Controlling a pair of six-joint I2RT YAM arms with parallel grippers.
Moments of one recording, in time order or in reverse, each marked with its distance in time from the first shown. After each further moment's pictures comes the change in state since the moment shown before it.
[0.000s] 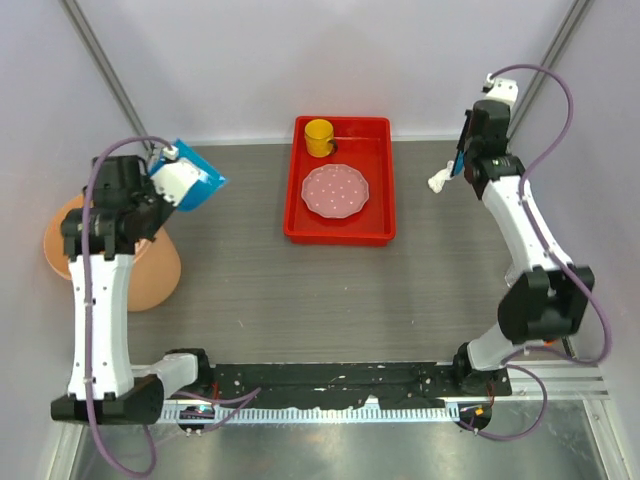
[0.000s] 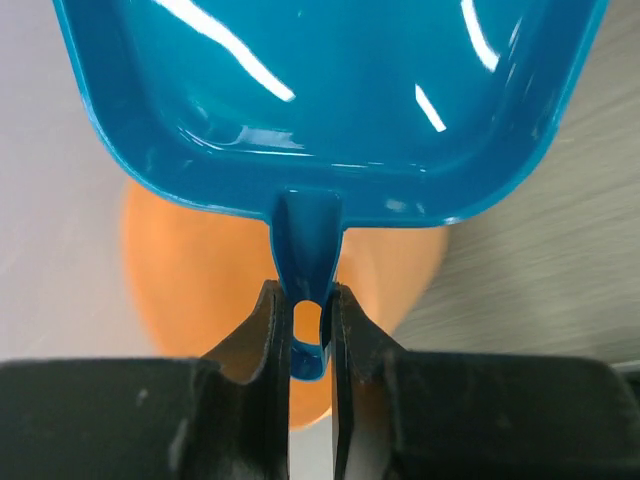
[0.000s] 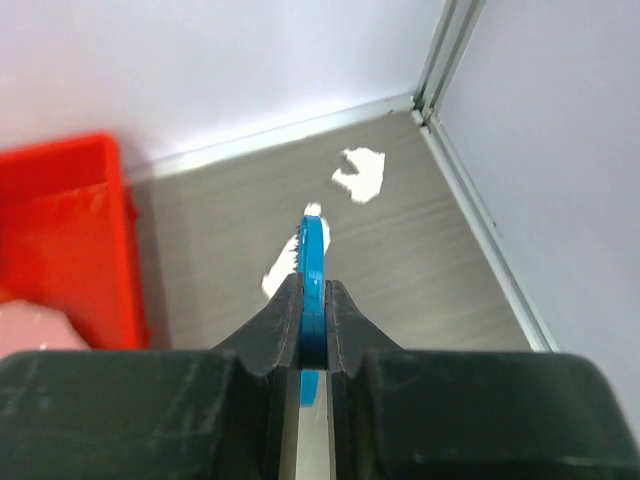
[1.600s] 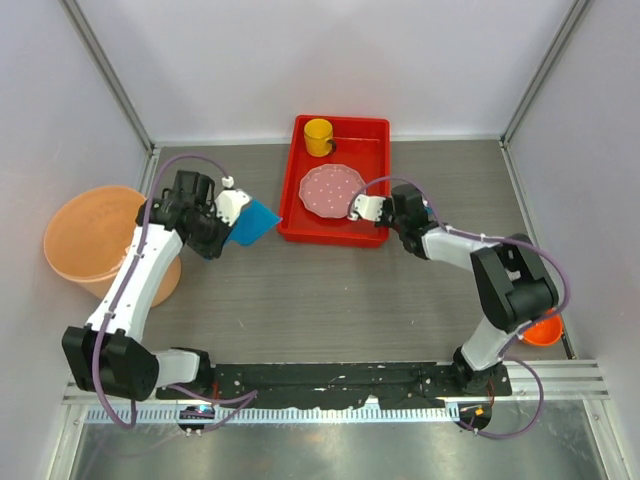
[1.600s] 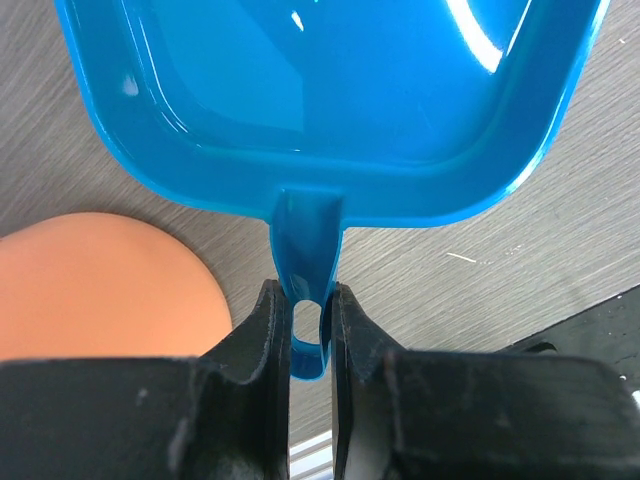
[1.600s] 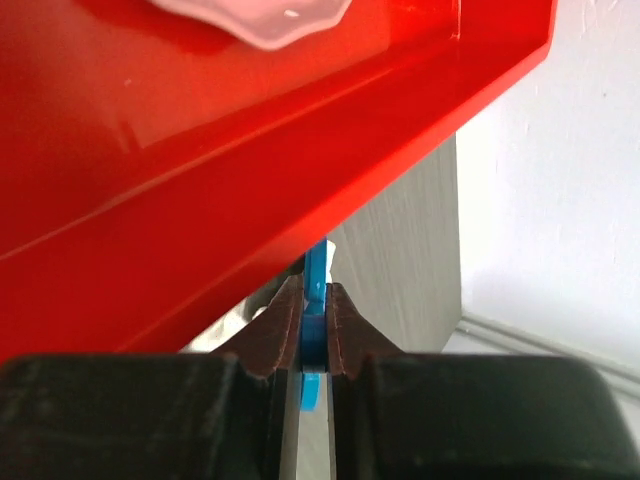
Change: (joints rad) left arm -0.242 0.183 -0.409 0.167 0.224 -0.311; right arm 0.274 0.246 -0.512 0.540 -0.311 -1.265
